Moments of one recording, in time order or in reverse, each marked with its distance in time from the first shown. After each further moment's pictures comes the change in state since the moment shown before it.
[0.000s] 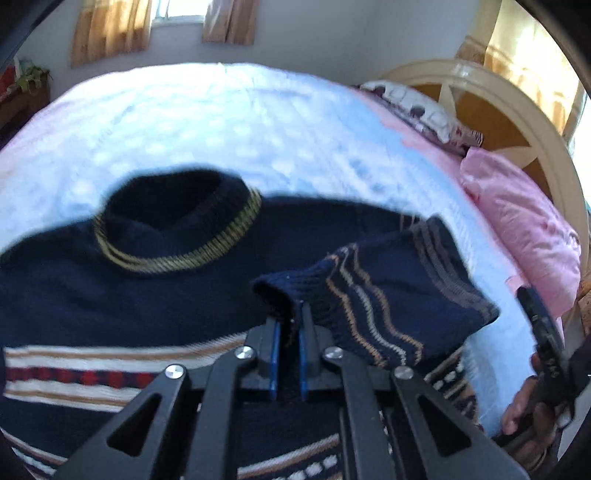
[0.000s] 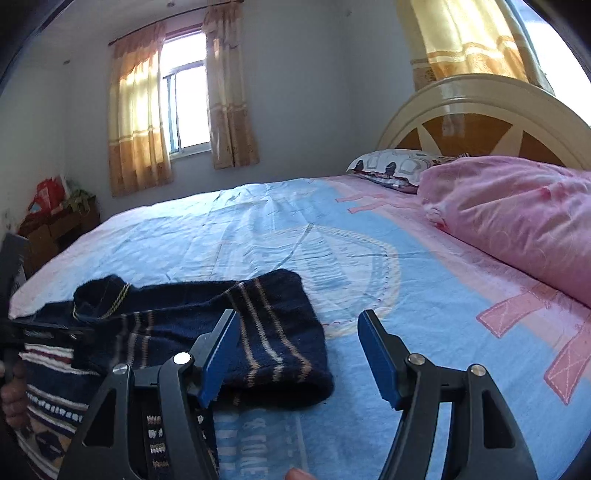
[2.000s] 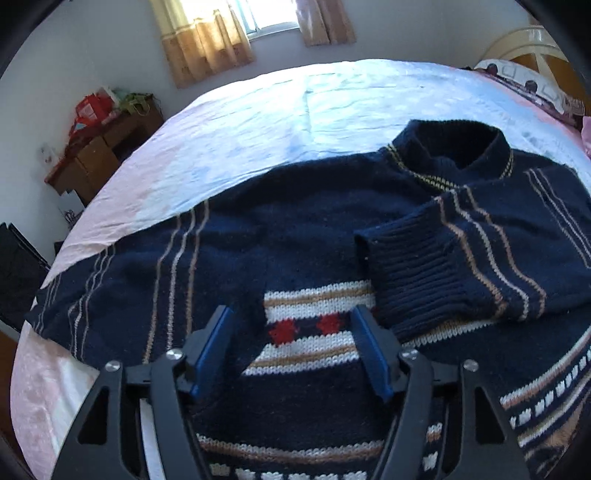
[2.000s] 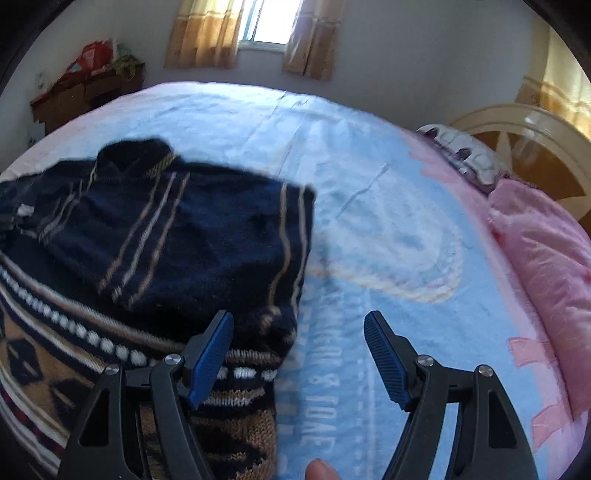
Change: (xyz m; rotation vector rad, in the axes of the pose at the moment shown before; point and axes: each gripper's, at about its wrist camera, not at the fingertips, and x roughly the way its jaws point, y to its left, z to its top) left arm -0.028 0.162 -0.061 0.036 -0.004 0.575; right arm 0.035 0.090 -0.016 -0.414 0.328 0.020
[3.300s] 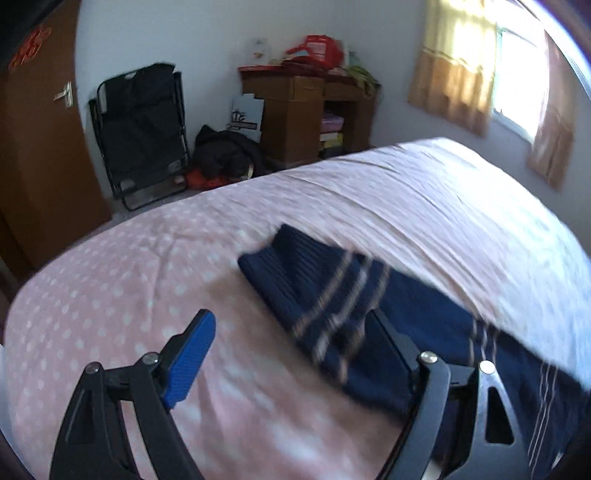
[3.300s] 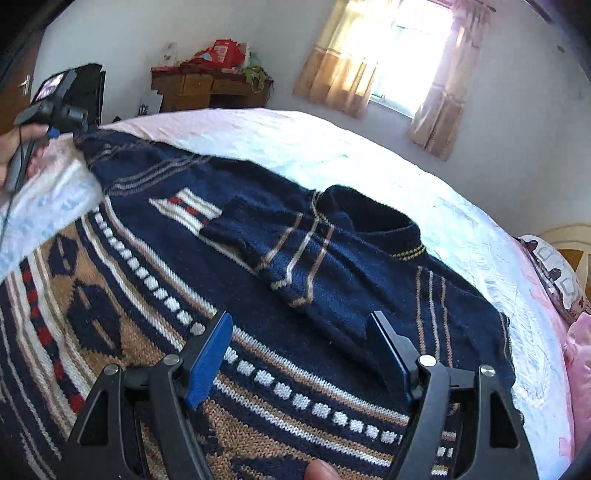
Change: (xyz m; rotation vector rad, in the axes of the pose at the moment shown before) left arm 0.047 0.371 -0.064 -0.789 -0.063 0.301; right arm -0.036 0.218 0.010 -0.342 -0.197 0.277
